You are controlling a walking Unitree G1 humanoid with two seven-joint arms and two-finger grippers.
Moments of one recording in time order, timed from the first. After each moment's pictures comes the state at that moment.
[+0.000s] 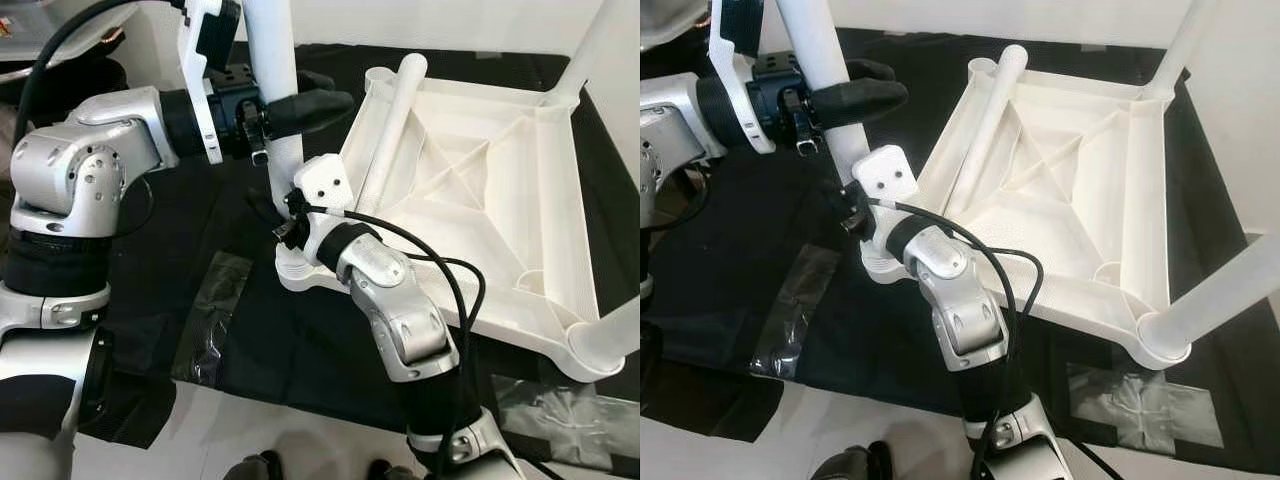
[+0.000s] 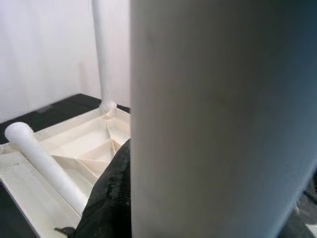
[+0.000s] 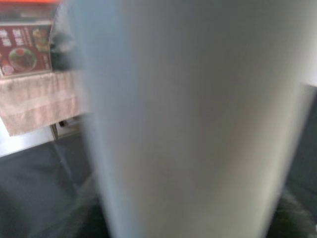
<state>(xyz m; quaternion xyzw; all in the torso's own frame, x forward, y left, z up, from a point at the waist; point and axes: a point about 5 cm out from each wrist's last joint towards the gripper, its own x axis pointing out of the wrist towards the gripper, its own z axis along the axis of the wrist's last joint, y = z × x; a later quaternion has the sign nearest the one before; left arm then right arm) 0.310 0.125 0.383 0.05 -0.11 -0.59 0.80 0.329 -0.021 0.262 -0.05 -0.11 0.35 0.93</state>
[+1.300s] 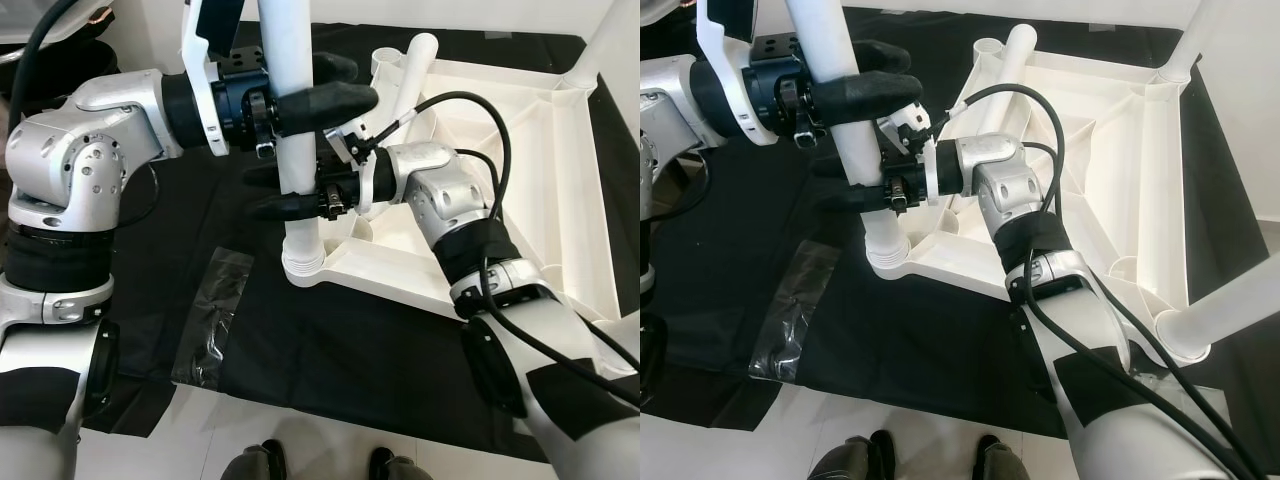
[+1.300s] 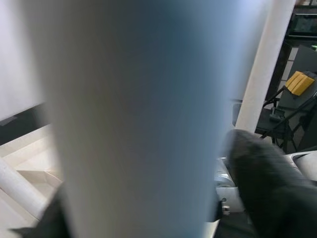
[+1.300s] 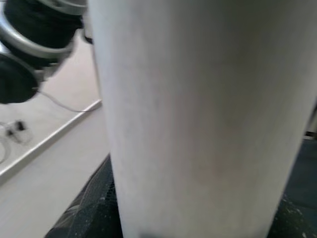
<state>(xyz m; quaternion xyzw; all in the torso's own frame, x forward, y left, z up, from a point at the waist) 0.296 0.110 0.393 0.07 -0.13 -0.64 0.76 0.365 -0.054 0.310 -0.13 -0.09 0.70 0.70</state>
